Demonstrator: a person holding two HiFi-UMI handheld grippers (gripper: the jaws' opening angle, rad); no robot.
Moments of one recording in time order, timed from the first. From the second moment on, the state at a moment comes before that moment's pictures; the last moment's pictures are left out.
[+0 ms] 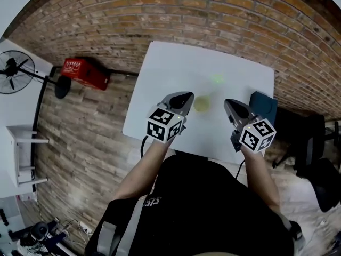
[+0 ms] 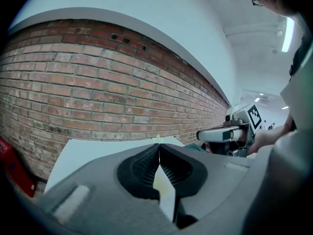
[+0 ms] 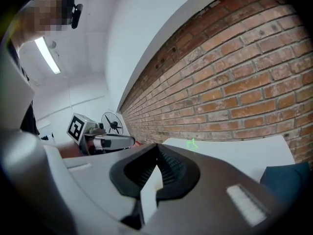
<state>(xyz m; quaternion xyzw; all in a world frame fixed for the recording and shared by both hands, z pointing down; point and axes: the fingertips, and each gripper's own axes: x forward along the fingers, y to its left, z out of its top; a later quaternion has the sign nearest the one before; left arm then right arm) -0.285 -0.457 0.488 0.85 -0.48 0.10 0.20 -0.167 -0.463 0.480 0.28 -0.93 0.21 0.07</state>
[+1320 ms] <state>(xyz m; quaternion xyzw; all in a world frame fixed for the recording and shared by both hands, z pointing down) -0.196 -0.536 0.631 0.89 -0.32 0.24 0.23 -0.073 -0.449 0.517 0.44 -0.85 0.27 0.07</state>
